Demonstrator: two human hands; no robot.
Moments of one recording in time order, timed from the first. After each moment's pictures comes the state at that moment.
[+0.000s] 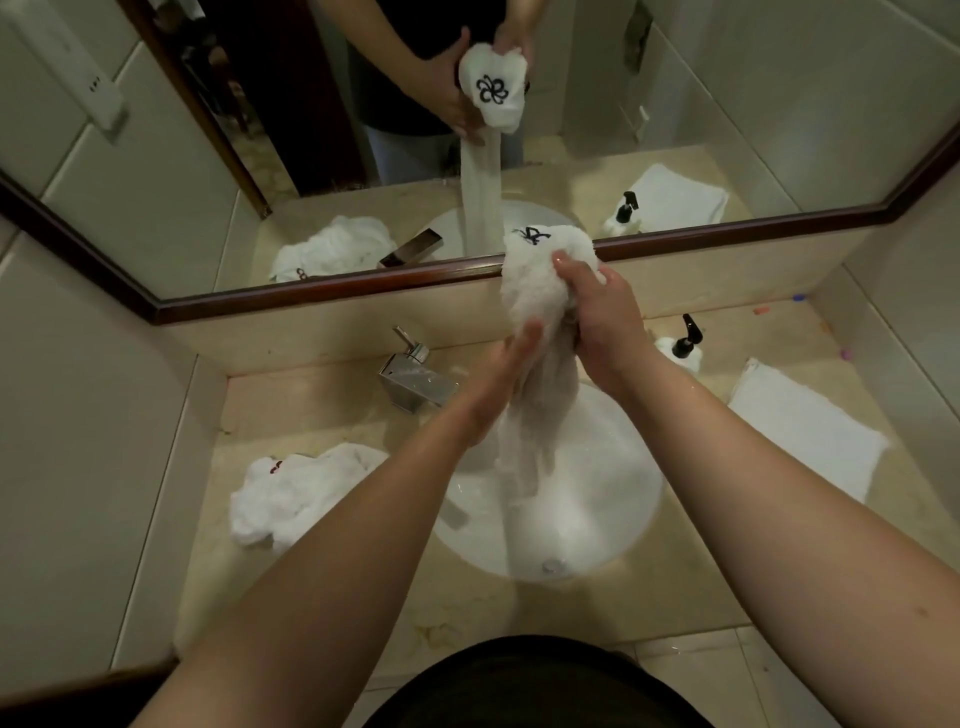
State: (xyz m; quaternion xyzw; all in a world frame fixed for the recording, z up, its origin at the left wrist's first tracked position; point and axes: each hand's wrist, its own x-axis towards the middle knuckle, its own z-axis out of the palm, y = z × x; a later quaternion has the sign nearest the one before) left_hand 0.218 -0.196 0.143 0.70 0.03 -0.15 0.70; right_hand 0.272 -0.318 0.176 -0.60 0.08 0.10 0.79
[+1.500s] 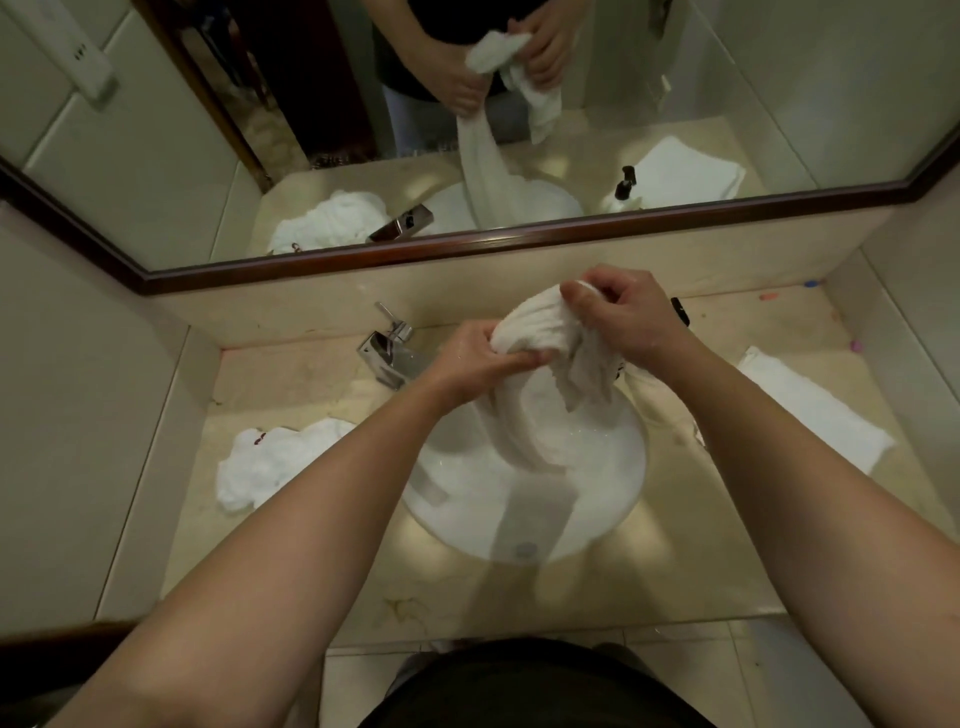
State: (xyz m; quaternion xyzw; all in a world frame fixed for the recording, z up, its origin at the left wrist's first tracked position) left_hand 0.232 -0.214 0.131 0.82 0.05 -0.15 0.56; right_hand 0.284 -0.408 0.151 -0.83 -0.13 0.08 0.54
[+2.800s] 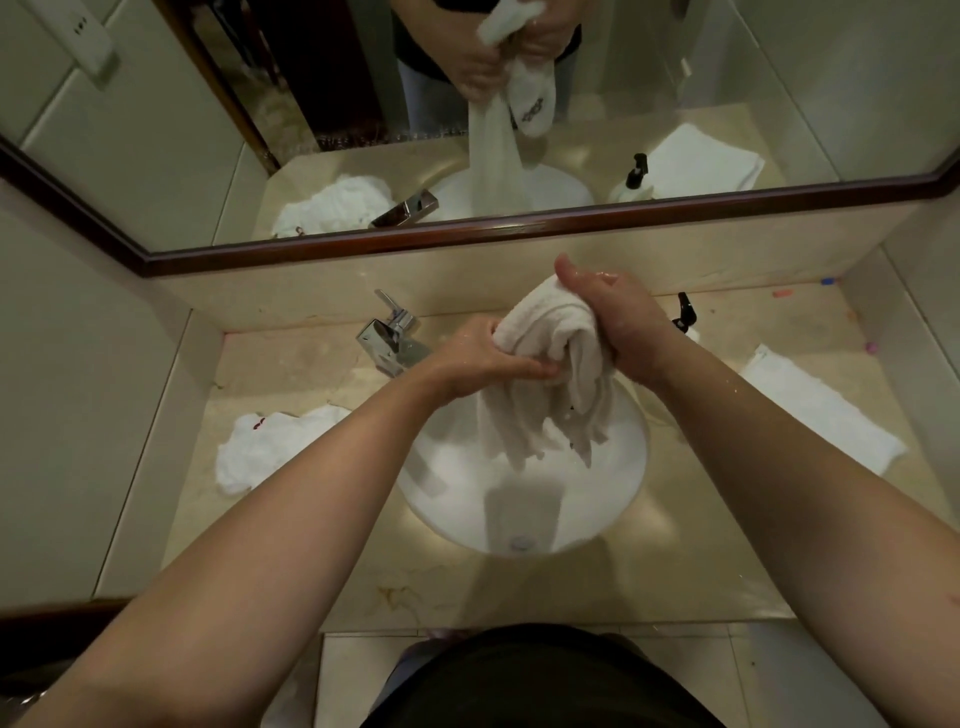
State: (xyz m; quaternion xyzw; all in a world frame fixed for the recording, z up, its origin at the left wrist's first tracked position) left_hand 0.234 -0.216 0.133 0.80 0.02 -0.20 0.57; right_hand 0.281 -0.398 0.157 -0.66 -0.05 0.26 0.70
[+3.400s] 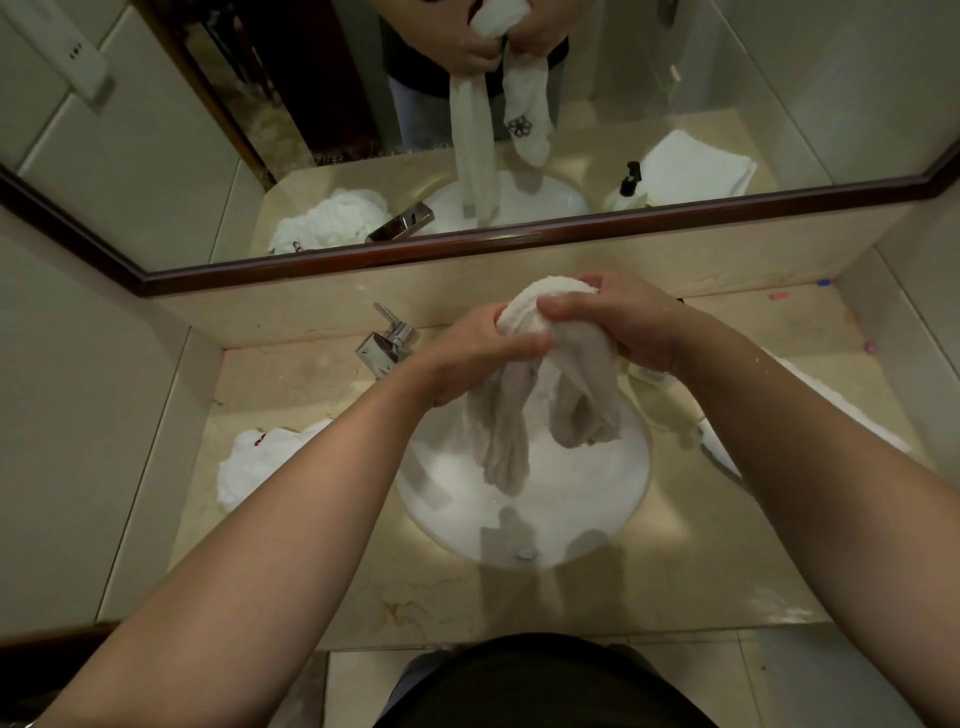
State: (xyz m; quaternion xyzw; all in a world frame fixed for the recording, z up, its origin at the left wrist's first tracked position) left_hand 0.244 -0.217 0.158 0.72 -0.02 -0.24 0.65; right_hand 0.299 -0.413 0.169 -0.70 -0.14 0.34 0.61
